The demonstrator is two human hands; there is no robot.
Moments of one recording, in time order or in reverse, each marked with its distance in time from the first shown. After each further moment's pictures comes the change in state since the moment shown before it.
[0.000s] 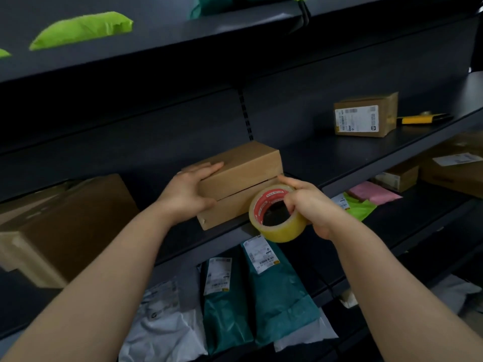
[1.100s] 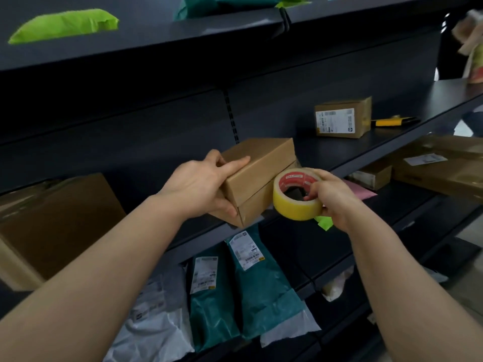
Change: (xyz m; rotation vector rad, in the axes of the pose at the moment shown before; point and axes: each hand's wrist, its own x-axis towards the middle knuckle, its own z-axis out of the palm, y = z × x) left_hand -0.004 0.065 0.001 0.699 -0.042 0.273; right_hand -0.015 0.009 -0.049 0.126 0.296 0.039
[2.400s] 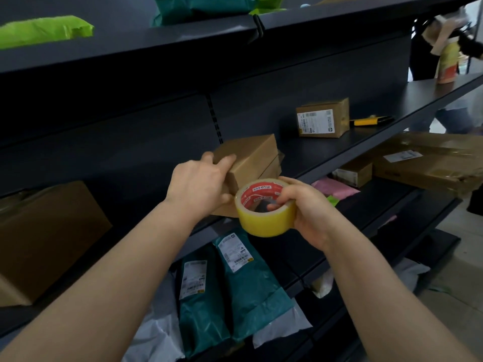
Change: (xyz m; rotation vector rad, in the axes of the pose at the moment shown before) left_hand 0.013 0.039 0.002 0.160 0.144 -0.134; right_hand -0.053 0.000 0.014 0.348 -0.193 -0.005
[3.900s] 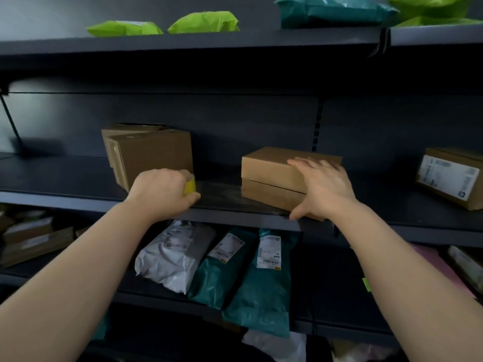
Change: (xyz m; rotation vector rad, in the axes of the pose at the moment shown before) left_hand -0.122 -0.028 -0.014 0.024 -0.236 -0.697; right_hand 0.106 -0.054 0.014 -1.773 -0.461 -0.866
